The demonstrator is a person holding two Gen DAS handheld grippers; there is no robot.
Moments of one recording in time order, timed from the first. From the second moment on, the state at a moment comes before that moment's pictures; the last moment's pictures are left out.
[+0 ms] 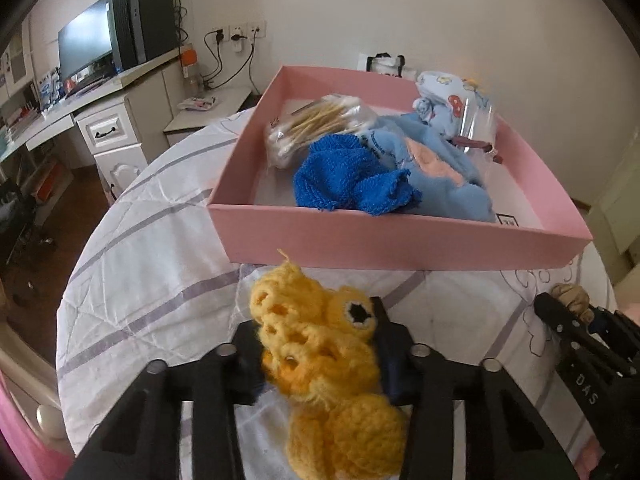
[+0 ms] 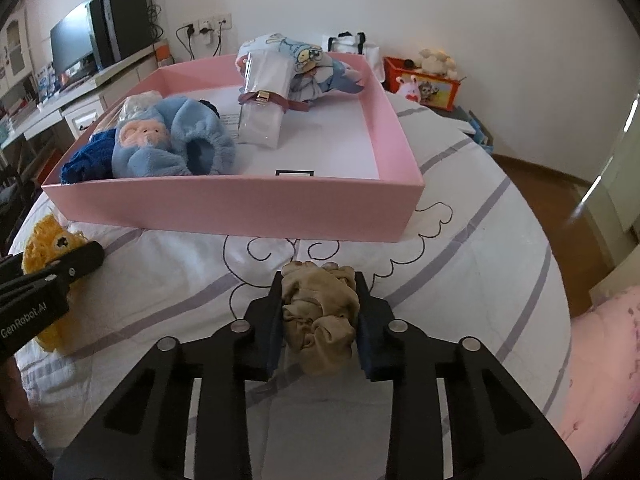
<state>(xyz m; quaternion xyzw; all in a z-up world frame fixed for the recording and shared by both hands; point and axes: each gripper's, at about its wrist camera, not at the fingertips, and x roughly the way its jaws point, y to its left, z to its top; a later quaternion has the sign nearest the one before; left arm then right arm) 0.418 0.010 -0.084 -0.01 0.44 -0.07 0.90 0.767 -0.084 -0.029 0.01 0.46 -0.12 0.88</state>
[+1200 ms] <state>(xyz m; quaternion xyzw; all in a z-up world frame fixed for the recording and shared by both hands) 0.288 0.010 -0.011 0.01 0.35 -0.05 0.94 0.694 -0.059 0.034 0.03 0.38 -0.11 0.92</state>
